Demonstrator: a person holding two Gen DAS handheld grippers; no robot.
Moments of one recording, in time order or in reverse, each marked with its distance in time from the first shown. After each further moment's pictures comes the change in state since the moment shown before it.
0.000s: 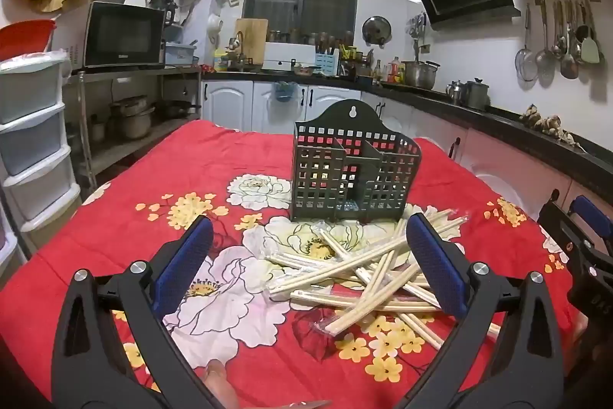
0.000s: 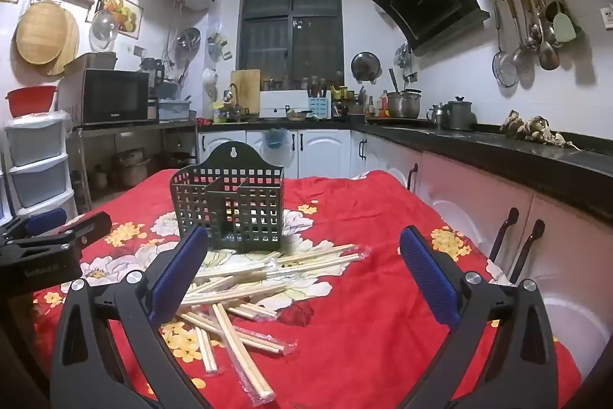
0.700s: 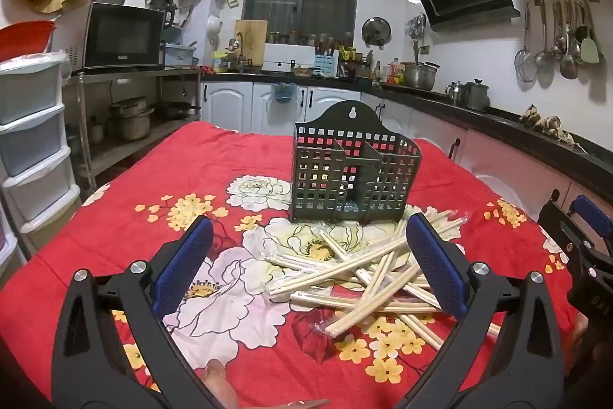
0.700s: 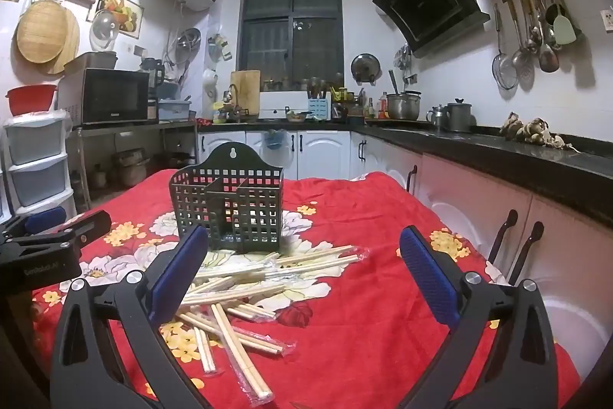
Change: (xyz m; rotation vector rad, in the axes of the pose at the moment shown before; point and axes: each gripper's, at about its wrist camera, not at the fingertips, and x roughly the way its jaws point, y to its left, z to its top) left arm 0.001 -0.002 0.003 -0.001 -0.004 0.001; right arm -0.003 -0.002 0.004 -0.007 0.000 -0.002
